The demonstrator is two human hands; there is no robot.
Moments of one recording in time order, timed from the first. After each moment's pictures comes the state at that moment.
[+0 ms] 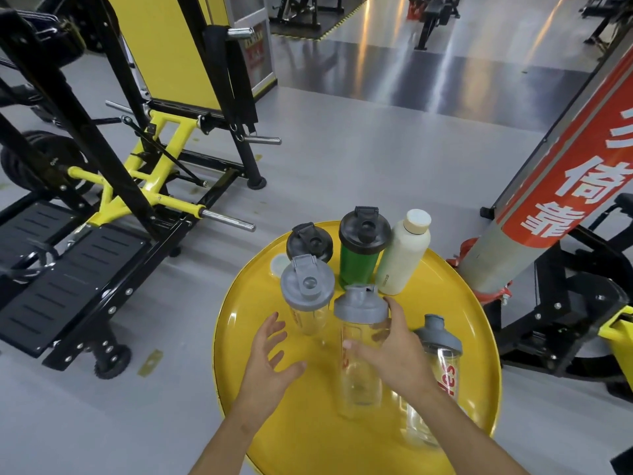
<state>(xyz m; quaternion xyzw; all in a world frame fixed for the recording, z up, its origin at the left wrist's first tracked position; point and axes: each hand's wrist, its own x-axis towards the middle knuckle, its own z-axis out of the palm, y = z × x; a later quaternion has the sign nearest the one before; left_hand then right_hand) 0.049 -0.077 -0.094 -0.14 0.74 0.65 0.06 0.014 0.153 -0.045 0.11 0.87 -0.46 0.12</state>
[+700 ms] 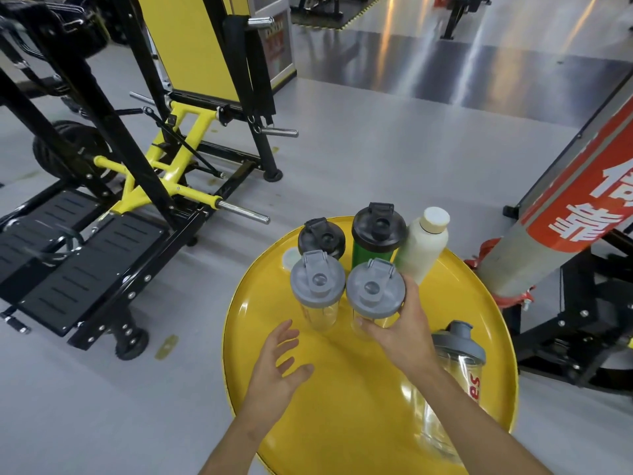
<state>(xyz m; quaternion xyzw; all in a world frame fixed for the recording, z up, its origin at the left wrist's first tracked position) 0.062 -0.071 -0.093 -0.17 0.73 0.66 0.07 -0.021 0.154 -0.055 0.01 0.83 -0.55 -0.01</state>
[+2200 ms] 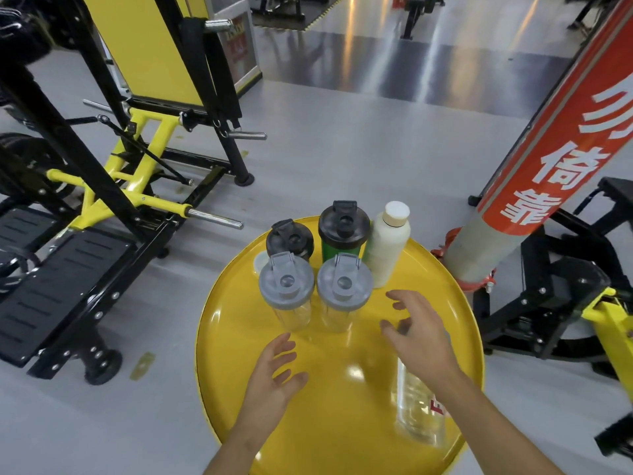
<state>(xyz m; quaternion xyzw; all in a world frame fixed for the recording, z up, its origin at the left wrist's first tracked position) 0.065 -0.044 -0.101 -0.17 0.72 0.67 0.11 0.000 0.217 -0.054 0.02 0.91 -0.42 0.00</state>
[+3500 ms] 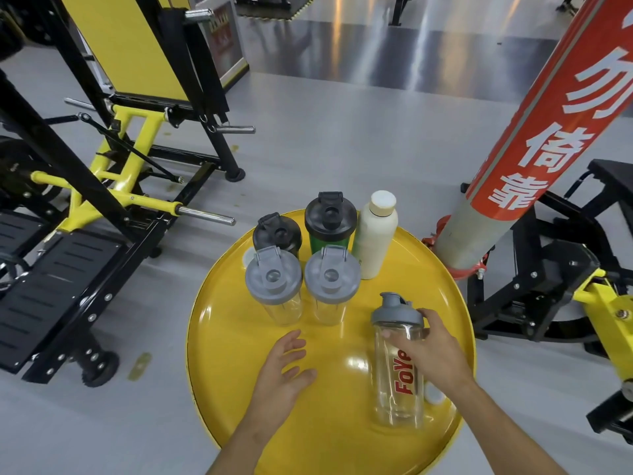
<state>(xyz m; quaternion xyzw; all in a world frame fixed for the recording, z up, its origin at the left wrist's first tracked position) 0.062 -0.022 -0.099 -0.16 0.72 0.66 0.16 0.026 0.255 -0.076 0.23 0.86 -0.43 0.14</state>
